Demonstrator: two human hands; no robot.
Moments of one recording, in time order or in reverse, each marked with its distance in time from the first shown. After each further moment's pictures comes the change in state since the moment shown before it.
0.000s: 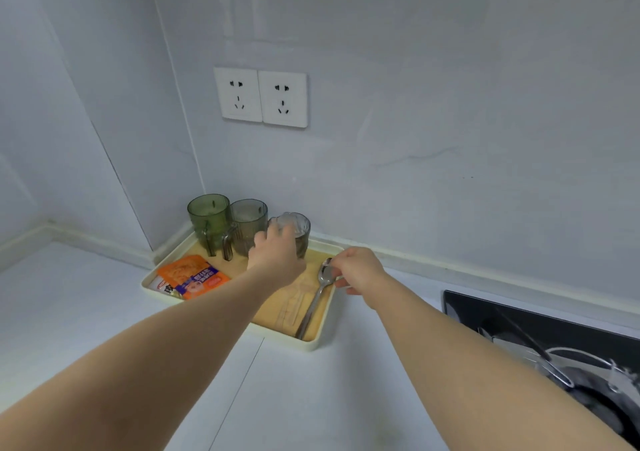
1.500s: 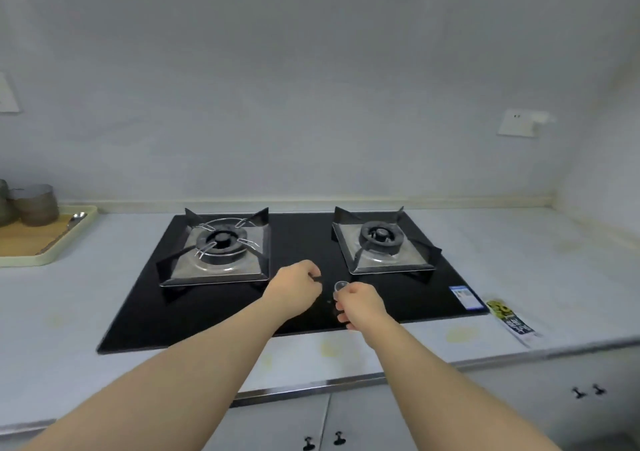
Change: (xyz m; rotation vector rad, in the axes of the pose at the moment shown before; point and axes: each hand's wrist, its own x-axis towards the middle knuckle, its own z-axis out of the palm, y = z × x) left_hand -0.471 0.413 0.148 -0.346 -0.285 0.498; right_hand -0.442 0.371 -0.329 0.091 0.488 0.172
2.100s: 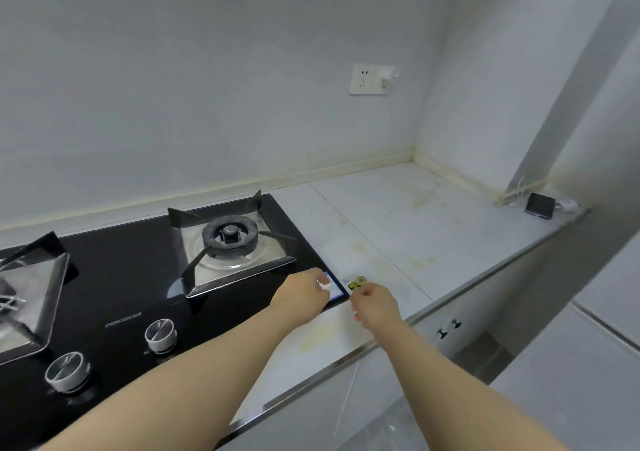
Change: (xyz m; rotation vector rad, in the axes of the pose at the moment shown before) left_hand 0.102 0.188 0.200 0.031 -0.317 0.236; right_hand 0.081 0.155 -0.223 0.041 0.374 0.215
